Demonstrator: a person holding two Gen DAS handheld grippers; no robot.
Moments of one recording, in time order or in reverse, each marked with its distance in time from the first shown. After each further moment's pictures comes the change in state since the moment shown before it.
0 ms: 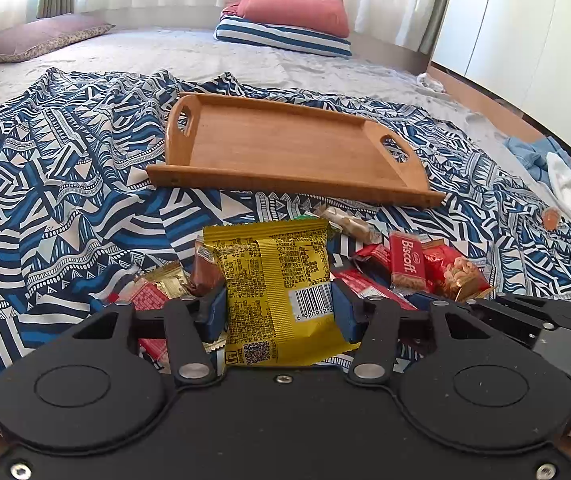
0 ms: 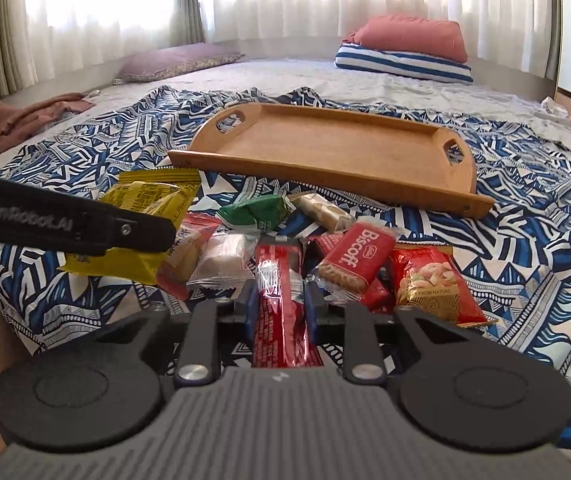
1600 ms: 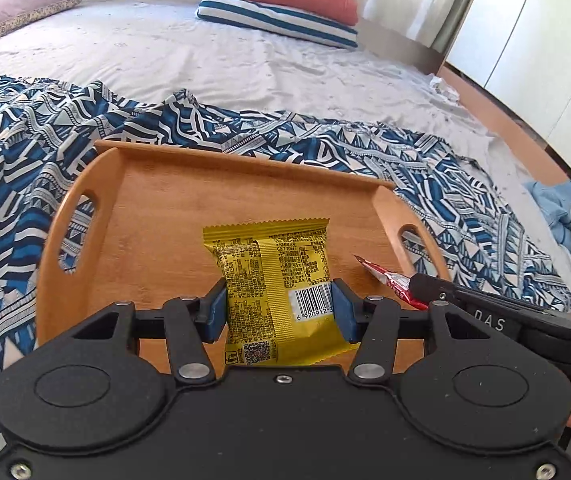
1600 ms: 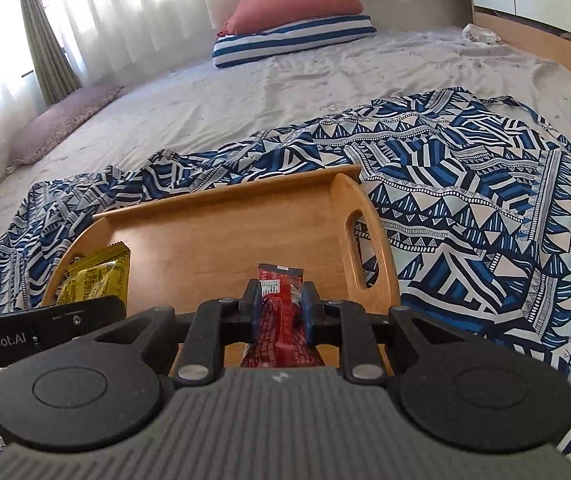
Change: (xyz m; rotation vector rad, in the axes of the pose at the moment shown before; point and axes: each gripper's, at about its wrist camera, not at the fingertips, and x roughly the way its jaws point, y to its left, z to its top) left arm 0.195 -0.021 0.184 -0.063 0.103 -0.048; right arm 0.144 -0.155 0.149 0.377 0.099 -0.158
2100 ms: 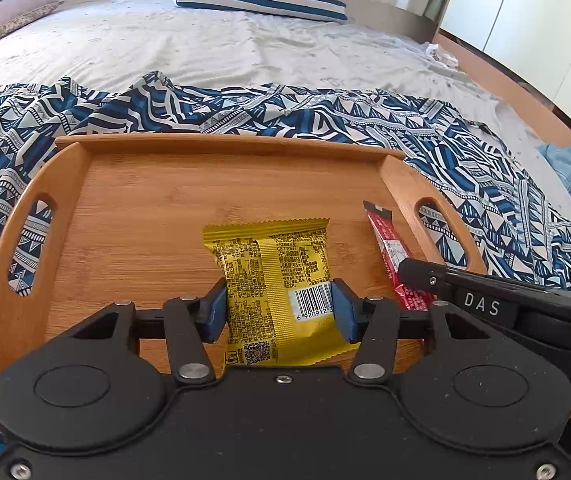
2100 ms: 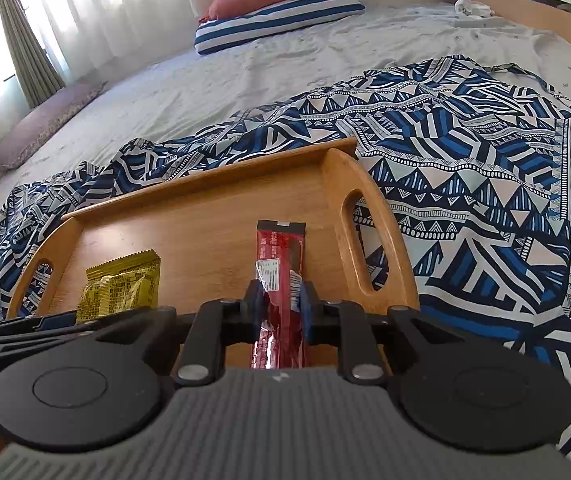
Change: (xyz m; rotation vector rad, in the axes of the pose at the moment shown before) left arm 0.052 -0.016 -0.006 0.093 0.042 0.024; right arm 0.045 -0.012 -0.004 0.047 0.033 0.006
